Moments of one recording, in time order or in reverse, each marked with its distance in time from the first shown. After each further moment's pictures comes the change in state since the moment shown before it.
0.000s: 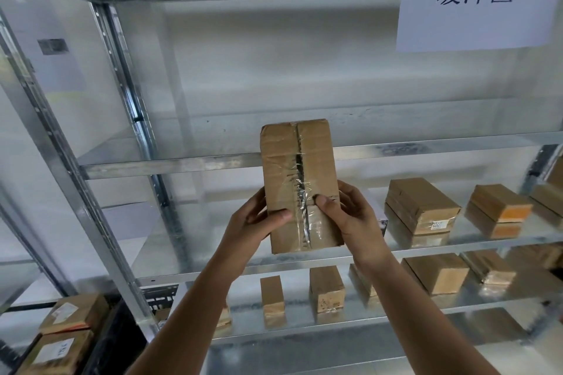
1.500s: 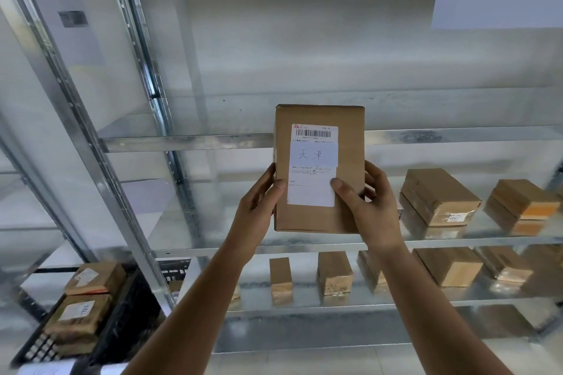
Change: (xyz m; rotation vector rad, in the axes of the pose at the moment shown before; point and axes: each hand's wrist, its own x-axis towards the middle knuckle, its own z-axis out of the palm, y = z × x) left_hand -0.002 -0.010 -0.001 0.075 0.164 0.007; right_hand 0.005 0.013 0.001 -0.234 0.157 -0.068
